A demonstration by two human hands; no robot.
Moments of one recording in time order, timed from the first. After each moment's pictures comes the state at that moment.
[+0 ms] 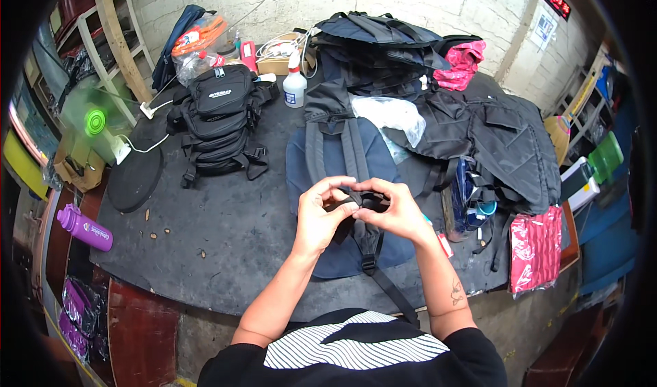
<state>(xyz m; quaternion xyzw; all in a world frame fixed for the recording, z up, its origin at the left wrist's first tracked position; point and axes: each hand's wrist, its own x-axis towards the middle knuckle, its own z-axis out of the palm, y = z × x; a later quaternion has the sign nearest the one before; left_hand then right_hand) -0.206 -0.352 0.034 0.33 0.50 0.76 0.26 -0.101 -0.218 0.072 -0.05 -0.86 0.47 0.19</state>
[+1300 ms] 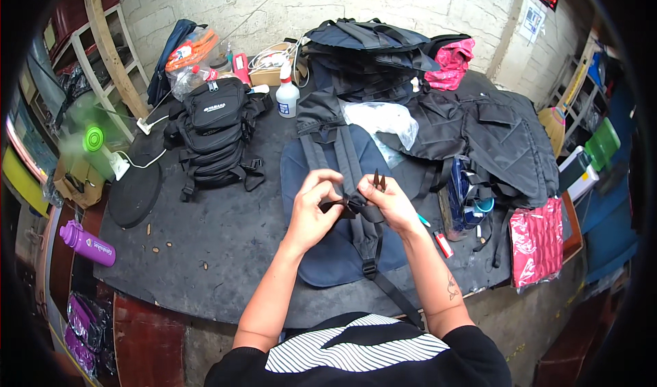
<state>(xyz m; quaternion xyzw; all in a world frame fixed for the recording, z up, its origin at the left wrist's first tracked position) -0.228 -0.347 0.041 0.52 0.59 0.62 -0.01 -0.119 -0.198 0.043 -0.08 -0.66 0.74 0.15</state>
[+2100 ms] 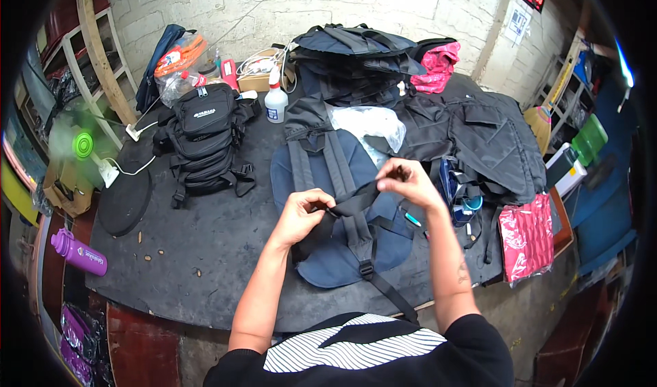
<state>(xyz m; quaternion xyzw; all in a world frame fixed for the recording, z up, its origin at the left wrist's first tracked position) -0.254 -0.346 0.003 0.46 0.45 0.69 0.33 -0.091 -0.138 0.067 -0.05 -0.79 0.58 0.18</state>
